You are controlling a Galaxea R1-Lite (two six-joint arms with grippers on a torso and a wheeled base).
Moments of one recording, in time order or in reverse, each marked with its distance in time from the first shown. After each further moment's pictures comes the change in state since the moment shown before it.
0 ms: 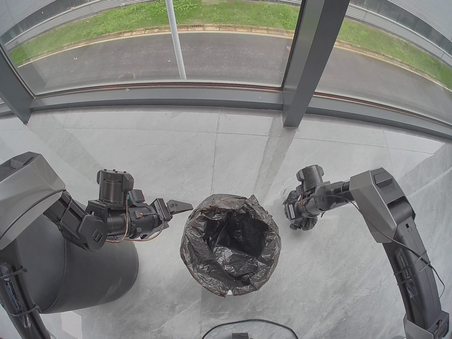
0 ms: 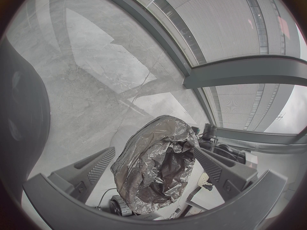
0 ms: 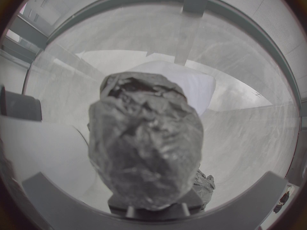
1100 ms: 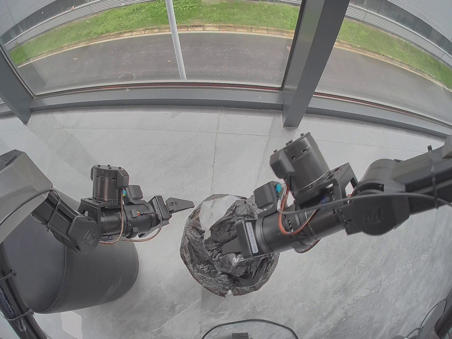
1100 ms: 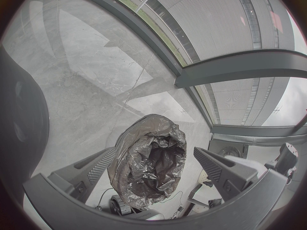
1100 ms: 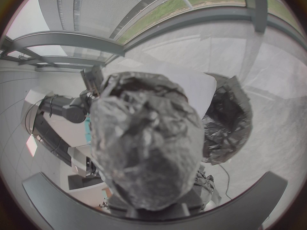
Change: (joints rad) left arm -0.025 -0.089 0.050 -0.001 -0.001 0.028; right arm 0.521 -0.866 0.754 0.000 0.383 0.448
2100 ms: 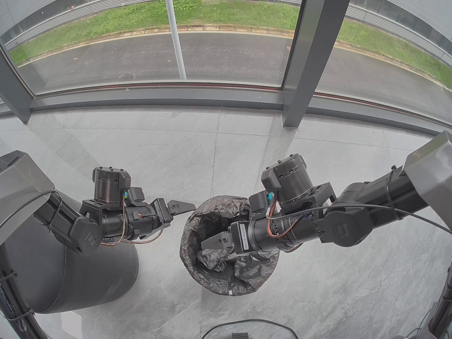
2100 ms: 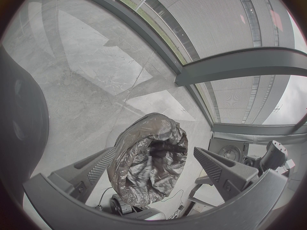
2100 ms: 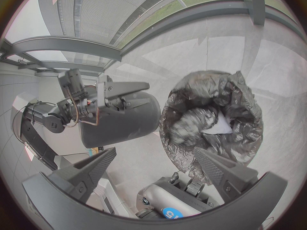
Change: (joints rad) left arm -0.008 0.007 0.005 0.000 0.001 0.008; right arm -0.050 0.141 0.050 -0.240 0.003 0.005
